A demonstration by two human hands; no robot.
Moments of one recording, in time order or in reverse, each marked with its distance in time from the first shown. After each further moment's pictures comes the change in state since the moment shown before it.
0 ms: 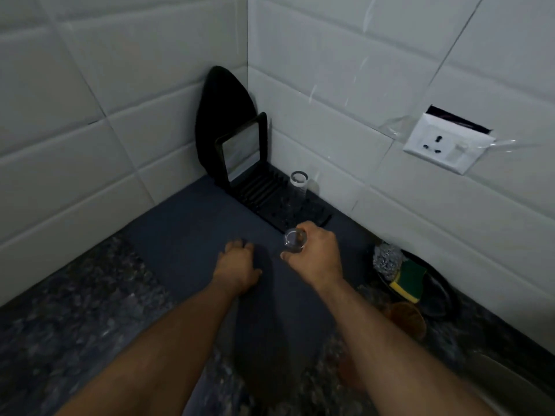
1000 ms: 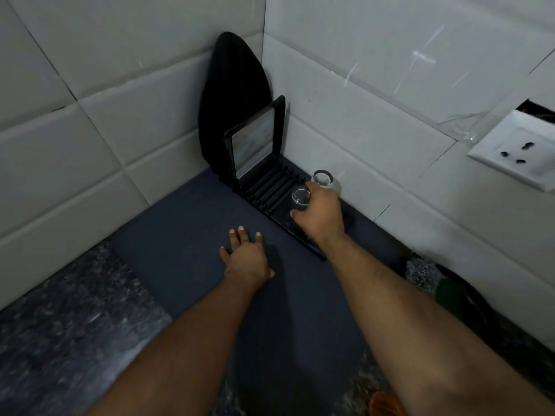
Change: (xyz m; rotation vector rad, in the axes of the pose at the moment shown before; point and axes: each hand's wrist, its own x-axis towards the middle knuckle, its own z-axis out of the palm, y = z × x) left_hand 0.081 -0.014 -0.001 -0.019 -0.227 -0.129; right_hand 0.146 -0.013 0.066 -0.059 0.002 0.017
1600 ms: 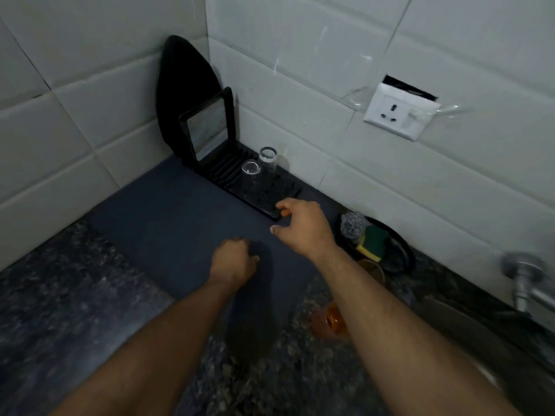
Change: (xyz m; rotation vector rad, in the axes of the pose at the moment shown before) left_hand -0.128 0.045 0.054 -0.068 0.274 0.203; right_hand -0.173 0.016 -0.125 -0.052 -0.145 -0.040
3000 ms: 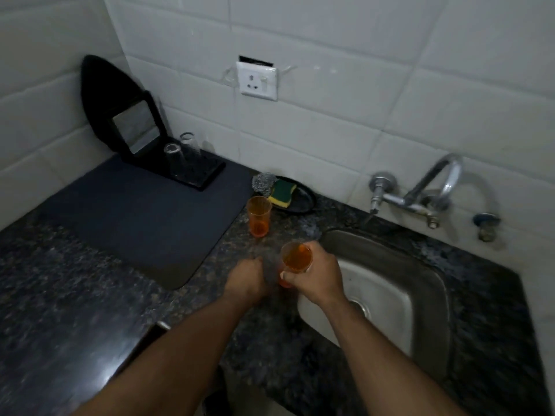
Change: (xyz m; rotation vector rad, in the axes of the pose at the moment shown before) left_hand -0.226 0.224 0.106 0.094 -0.147 0.140; right_hand -0.318 0.200 -0.061 0.222 0.177 0.383
